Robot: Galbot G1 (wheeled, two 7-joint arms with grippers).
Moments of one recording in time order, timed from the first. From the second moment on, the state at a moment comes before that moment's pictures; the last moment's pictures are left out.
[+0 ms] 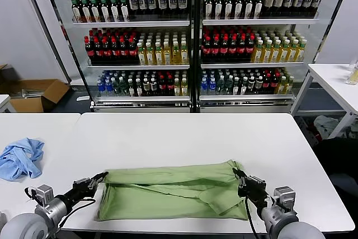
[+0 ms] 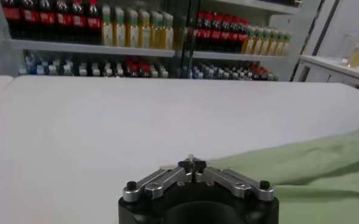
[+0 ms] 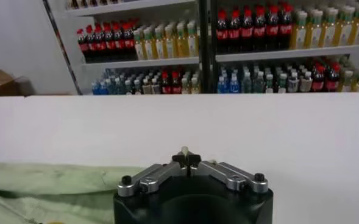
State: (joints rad) left arm 1.50 -0.78 -0.62 -1.84 -0.81 0.32 0.27; right arm -1.50 1.01 0.44 2.29 0.68 -0.58 0.25
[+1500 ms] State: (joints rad) left arm 1.51 -1.07 -0.45 -2.02 -0.74 0.41 -0.41; right arm -1.49 1.03 0.46 2.28 0.54 -0.58 0.28
